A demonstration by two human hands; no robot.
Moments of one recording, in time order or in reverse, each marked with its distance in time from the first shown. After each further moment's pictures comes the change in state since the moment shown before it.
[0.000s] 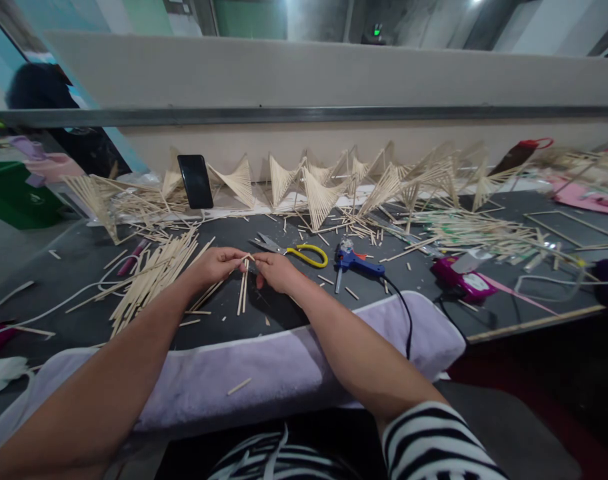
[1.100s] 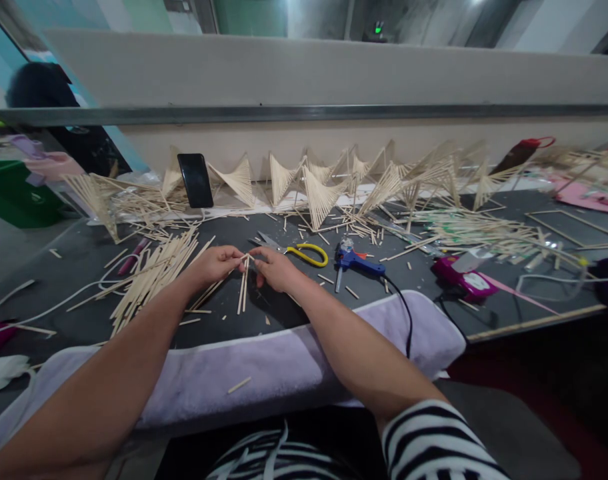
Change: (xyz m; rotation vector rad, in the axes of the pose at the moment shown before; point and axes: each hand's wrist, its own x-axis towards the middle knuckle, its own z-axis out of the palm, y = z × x) left_hand -0.004 0.005 -0.001 0.064 0.017 -0.040; right_hand -0.001 -0.001 0.002 0.051 0.030 0.046
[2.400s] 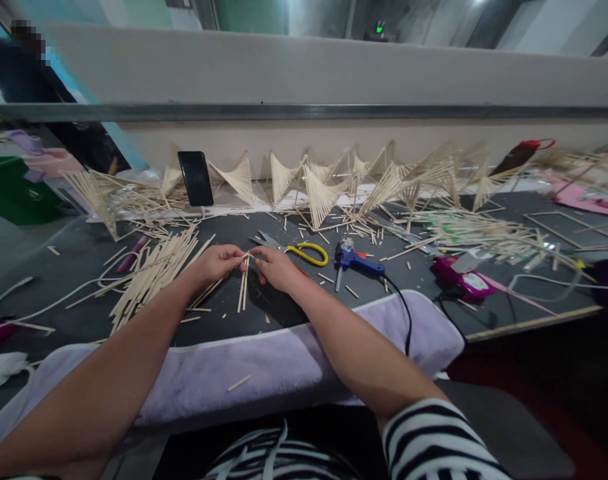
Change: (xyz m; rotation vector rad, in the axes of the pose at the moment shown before) left_hand 0.001 0.002 0.003 -0.118 -0.024 -0.034; right_hand 0.002 0.005 0.001 -0.078 0.080 -0.054
